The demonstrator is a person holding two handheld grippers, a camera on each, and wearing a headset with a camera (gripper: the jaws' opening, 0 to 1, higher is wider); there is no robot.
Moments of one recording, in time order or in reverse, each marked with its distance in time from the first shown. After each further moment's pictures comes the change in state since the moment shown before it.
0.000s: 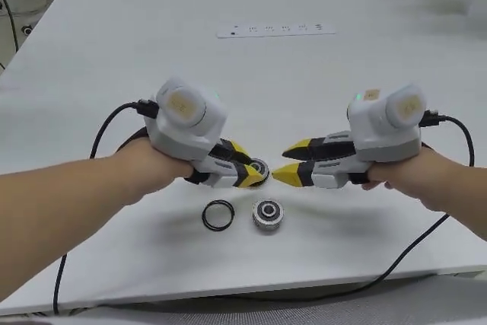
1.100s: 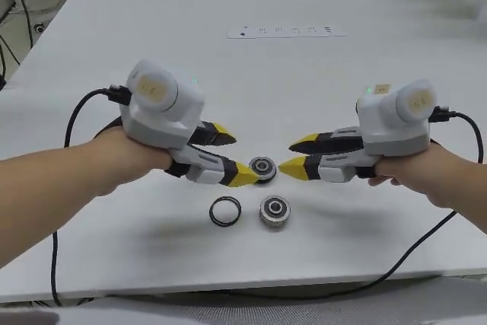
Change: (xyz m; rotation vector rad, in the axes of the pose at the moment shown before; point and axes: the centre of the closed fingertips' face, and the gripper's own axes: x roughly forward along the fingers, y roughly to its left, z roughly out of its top) left arm -0.035 0.001 0.005 -0.042 -0.056 0.009; right arm -0.001 0.001 0.007 0.006 -0.011 -0.006
